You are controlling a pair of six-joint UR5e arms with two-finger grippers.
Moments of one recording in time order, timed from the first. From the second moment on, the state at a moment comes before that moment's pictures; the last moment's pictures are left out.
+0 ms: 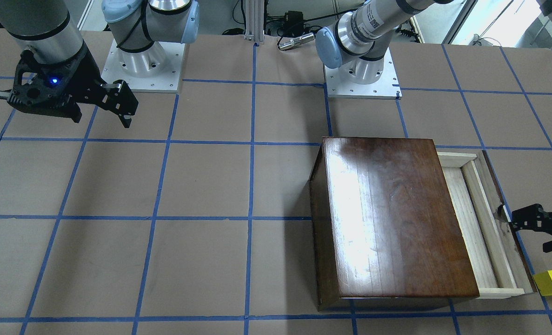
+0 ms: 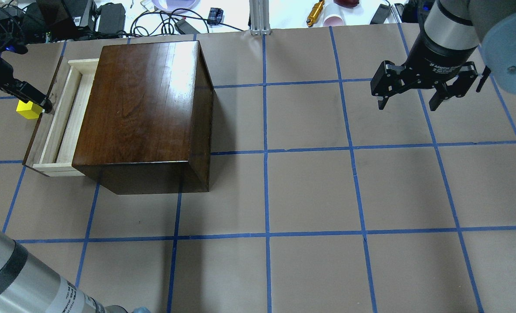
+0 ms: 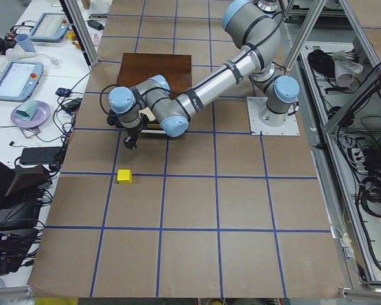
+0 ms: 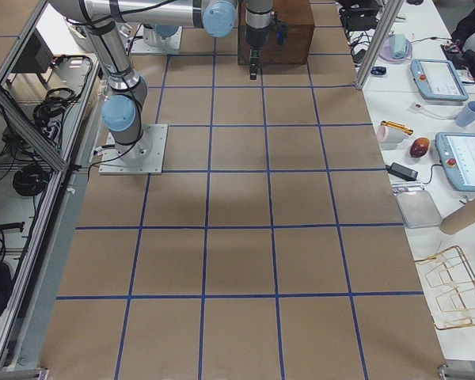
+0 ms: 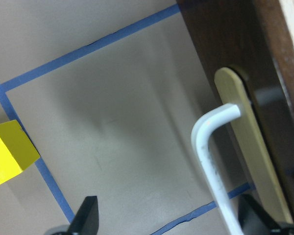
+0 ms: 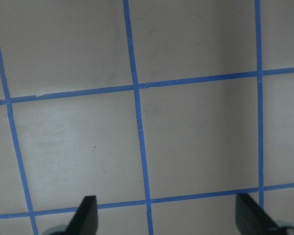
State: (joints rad) left arm -1.00 -2.13 -1.31 -1.36 1.47 1.01; right arm 1.52 -1.59 1.63 -1.60 -1.59 0.04
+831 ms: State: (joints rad) left arm -0.94 -2.09 -1.30 -1.34 1.47 0.97; right arm 1.52 -1.59 1.63 -1.60 -1.59 0.04
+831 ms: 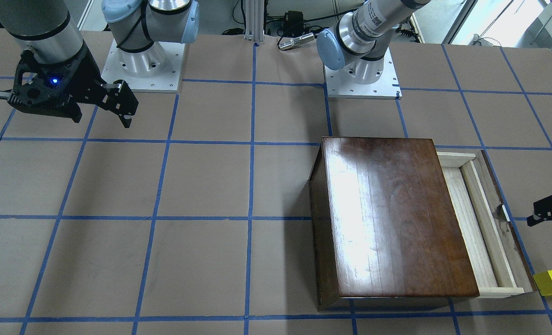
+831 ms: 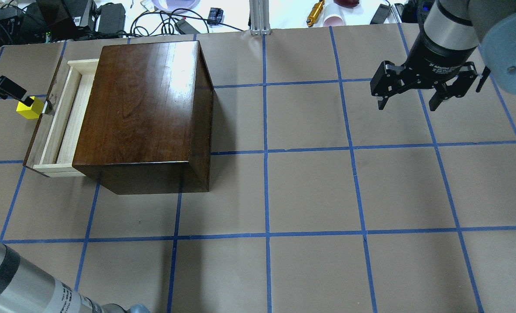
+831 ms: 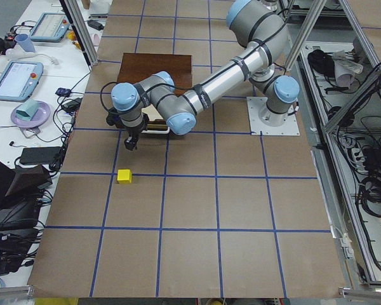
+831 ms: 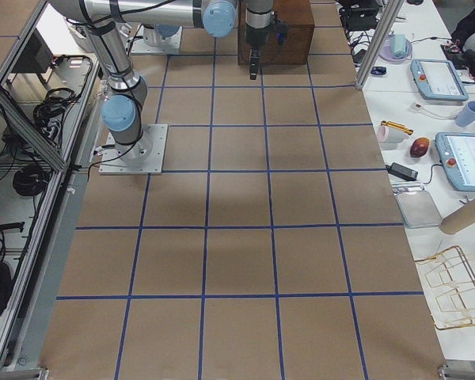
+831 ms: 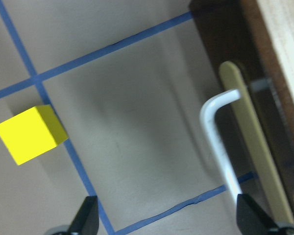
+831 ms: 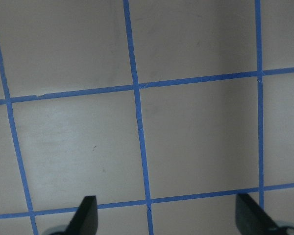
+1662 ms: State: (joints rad) left arm -0.89 -2.23 -1.21 -1.15 1.51 0.82; right arm 1.52 -1.59 1.63 -1.60 -1.59 0.04
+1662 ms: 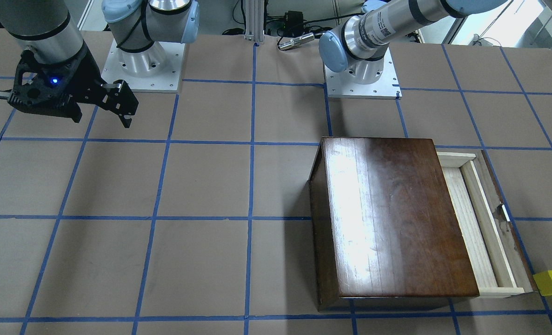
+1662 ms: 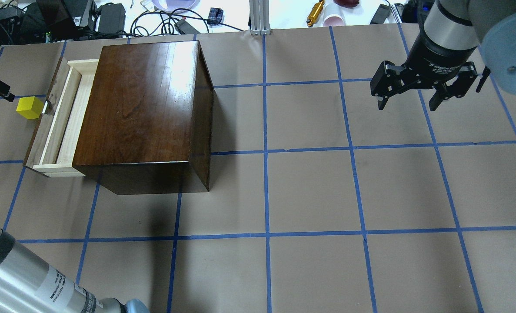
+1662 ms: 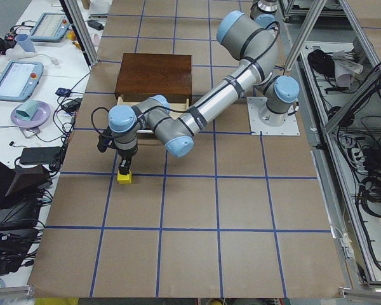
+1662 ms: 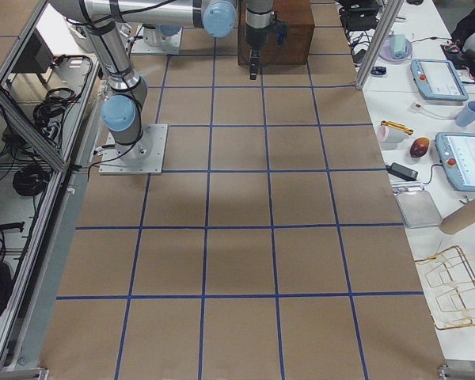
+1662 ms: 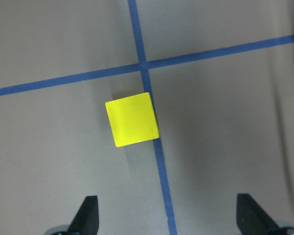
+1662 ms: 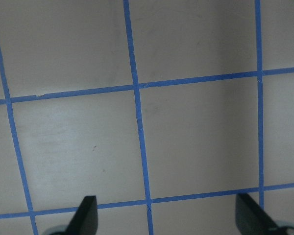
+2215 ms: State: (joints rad) left arm -0.88 -2.36 -1.10 -1.12 1.50 0.76; right arm 1.52 -1.59 1.63 -1.60 -1.59 0.04
